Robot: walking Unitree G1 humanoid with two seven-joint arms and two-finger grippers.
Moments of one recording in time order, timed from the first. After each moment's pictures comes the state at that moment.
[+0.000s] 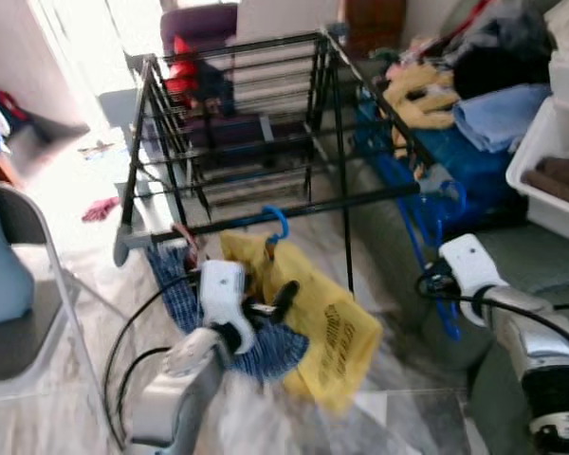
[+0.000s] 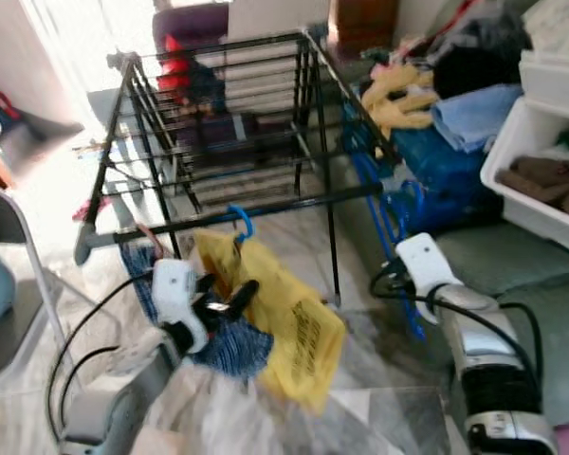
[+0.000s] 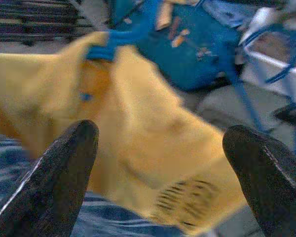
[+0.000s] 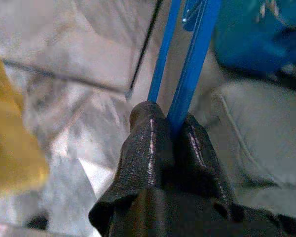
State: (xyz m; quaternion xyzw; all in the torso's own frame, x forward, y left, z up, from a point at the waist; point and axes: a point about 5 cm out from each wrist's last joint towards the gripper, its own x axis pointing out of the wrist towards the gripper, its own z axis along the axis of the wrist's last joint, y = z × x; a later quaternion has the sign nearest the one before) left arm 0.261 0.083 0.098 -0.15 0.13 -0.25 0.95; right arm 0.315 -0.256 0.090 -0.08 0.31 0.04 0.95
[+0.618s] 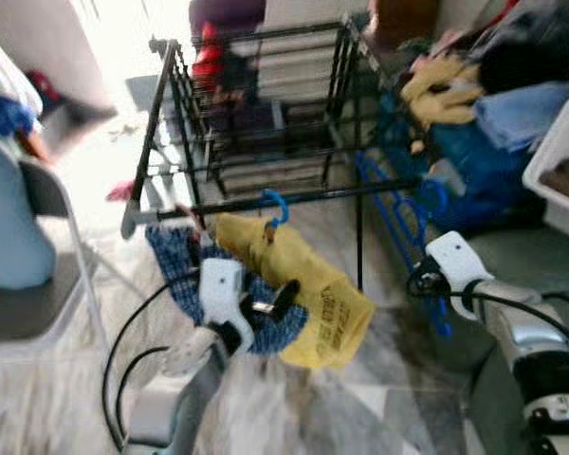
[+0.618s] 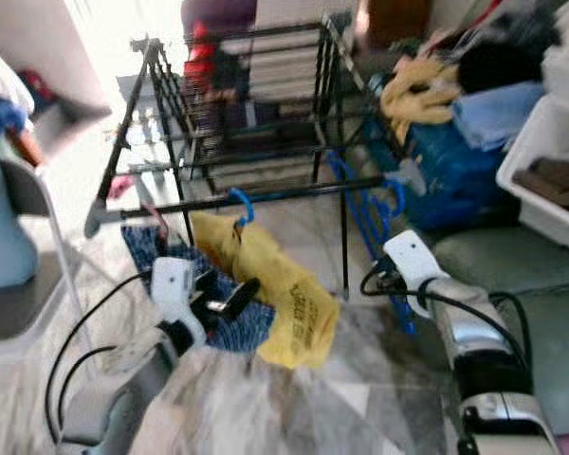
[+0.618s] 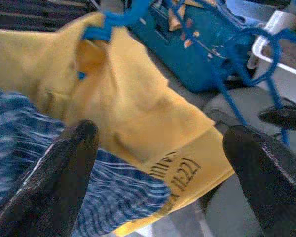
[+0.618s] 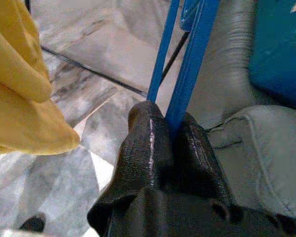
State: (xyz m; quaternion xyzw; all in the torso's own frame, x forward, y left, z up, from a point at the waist) left arm 0.258 0.087 0.096 -0.15 0.13 -0.25 0.95; right arm 0.327 -0.241 0.093 -0.09 0.30 0.10 0.94
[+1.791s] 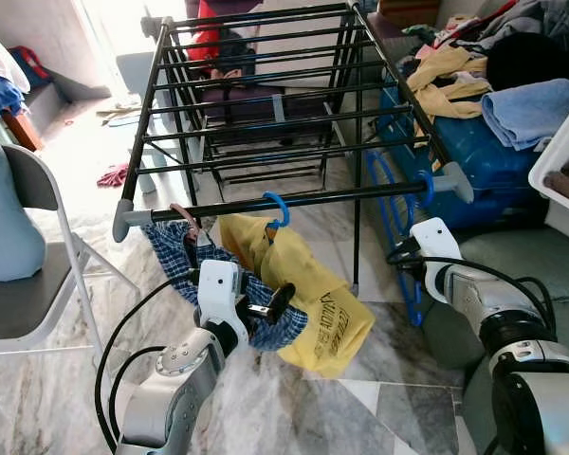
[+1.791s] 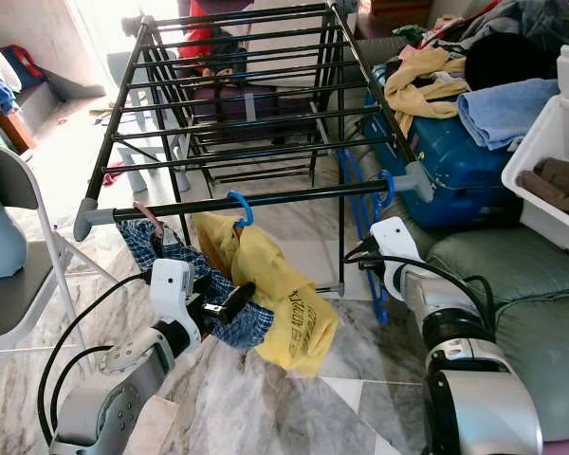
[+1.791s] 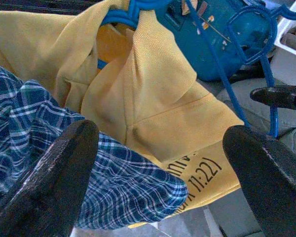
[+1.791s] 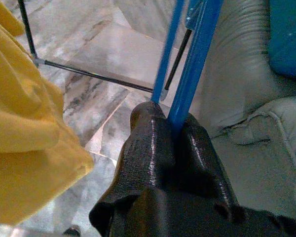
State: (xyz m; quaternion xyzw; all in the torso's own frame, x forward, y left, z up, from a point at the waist) left arm 0.258 0.095 0.093 -0.13 0.16 -0.23 0.95; right arm 0.356 -0.220 0.086 -0.01 0.32 0.05 0.95
